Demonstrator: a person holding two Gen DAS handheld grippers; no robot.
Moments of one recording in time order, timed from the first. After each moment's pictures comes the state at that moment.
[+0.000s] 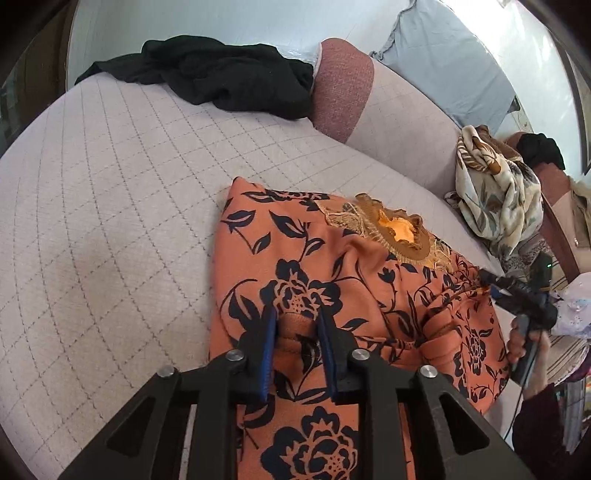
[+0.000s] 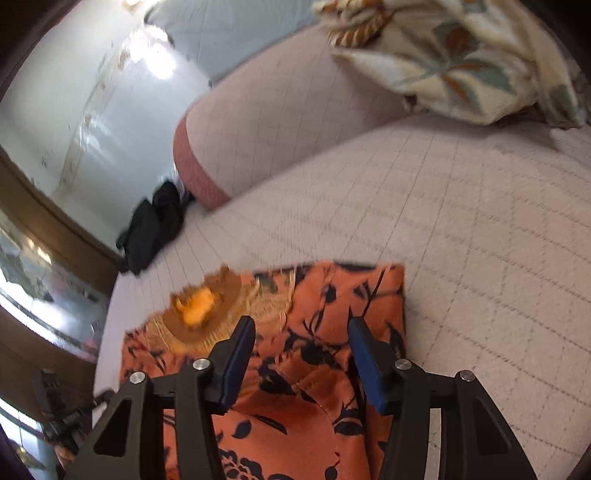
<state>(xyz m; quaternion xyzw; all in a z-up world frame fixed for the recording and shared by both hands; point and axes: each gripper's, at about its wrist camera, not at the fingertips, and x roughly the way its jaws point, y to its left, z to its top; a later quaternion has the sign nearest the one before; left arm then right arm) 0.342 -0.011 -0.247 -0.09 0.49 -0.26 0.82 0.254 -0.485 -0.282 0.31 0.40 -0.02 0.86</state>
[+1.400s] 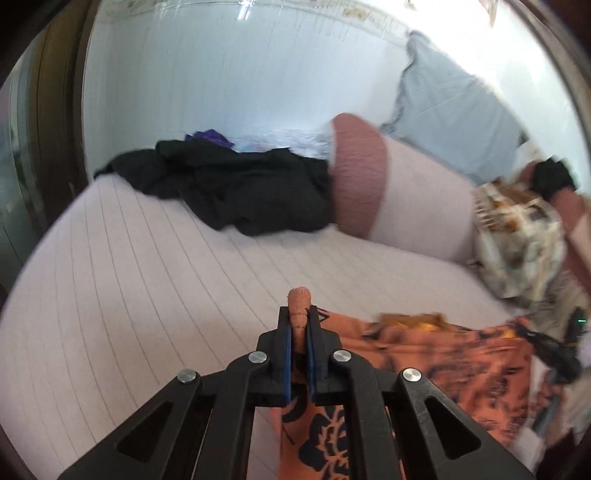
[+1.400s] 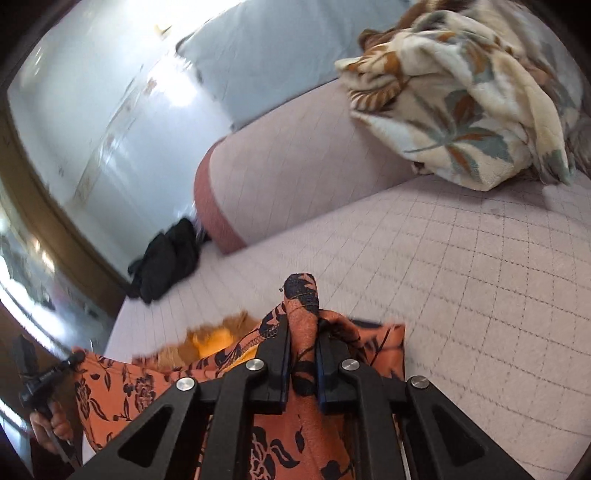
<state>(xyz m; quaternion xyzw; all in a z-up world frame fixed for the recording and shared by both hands) 0.415 -0.016 -0.173 -0.04 0.38 -0.20 0.90 0.239 -0.495 -0.240 0.29 0.30 -0.05 0.91</state>
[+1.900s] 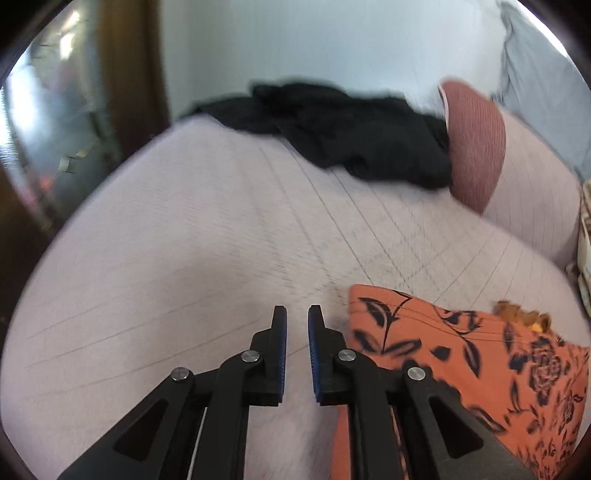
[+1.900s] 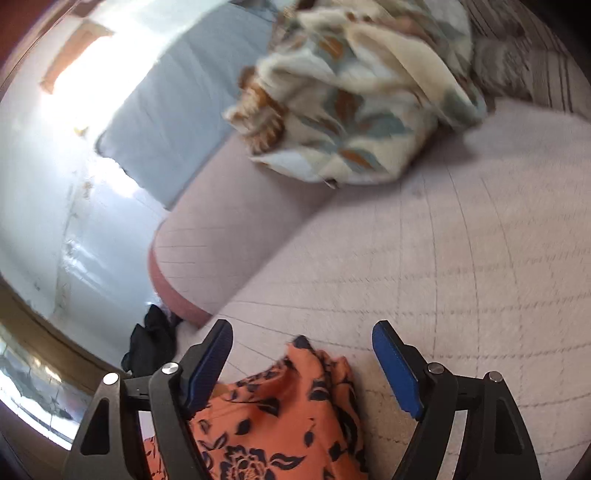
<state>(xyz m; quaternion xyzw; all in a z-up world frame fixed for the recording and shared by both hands) 0.413 0.007 -0.230 -0.03 0.43 -0.01 0.90 0.216 -0.544 -0.255 0.41 0.23 -0.14 0.87</state>
